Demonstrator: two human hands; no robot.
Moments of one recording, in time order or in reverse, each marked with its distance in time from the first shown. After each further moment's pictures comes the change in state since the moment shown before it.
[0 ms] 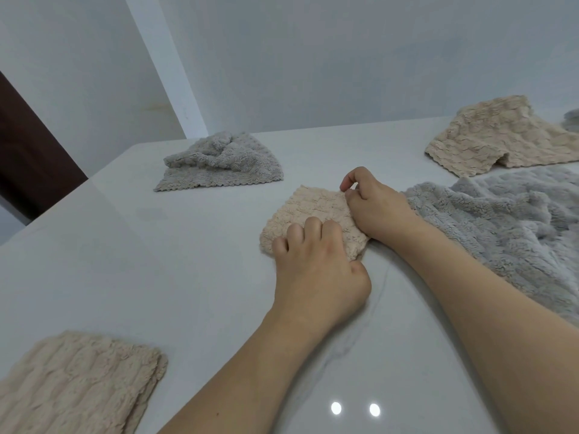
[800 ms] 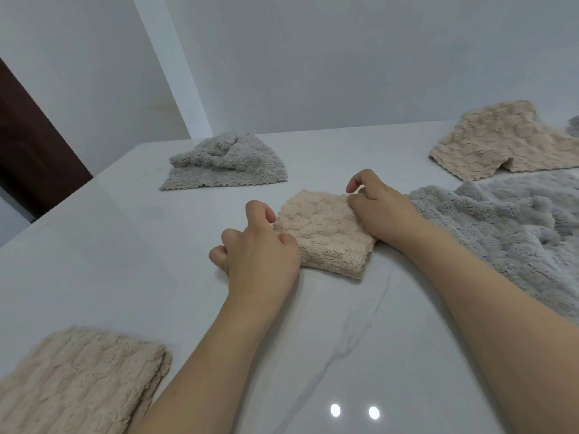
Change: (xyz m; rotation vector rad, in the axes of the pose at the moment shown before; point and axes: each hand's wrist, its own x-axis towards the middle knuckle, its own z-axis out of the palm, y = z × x) left_hand 0.011 -0.046 -0.030 -0.148 0.067 -0.455; right_hand -0.005 -0.005 -0.011 0.074 -0.083 0.031
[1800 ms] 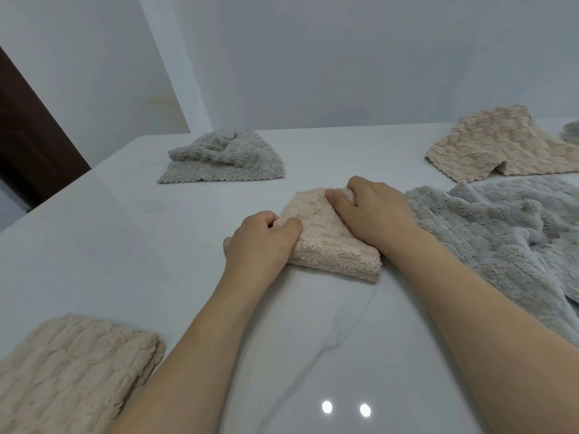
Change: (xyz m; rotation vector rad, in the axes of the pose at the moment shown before) left_hand 0.012 -0.001 0.002 -0.333 -0.170 -0.061; right_hand -0.003 -0.005 0.008 -0.408 0.200 -0.148
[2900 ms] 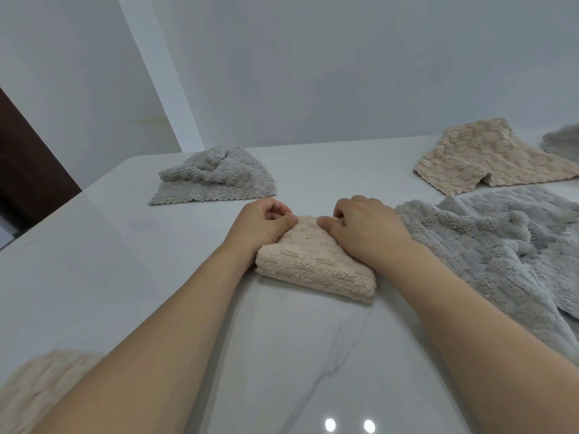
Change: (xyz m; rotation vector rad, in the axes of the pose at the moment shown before) left_hand 0.076 -0.006 0.012 -0.289 -0.260 0.070; right_hand 0.001 -0.006 -0.008 -0.098 -0.134 0.036
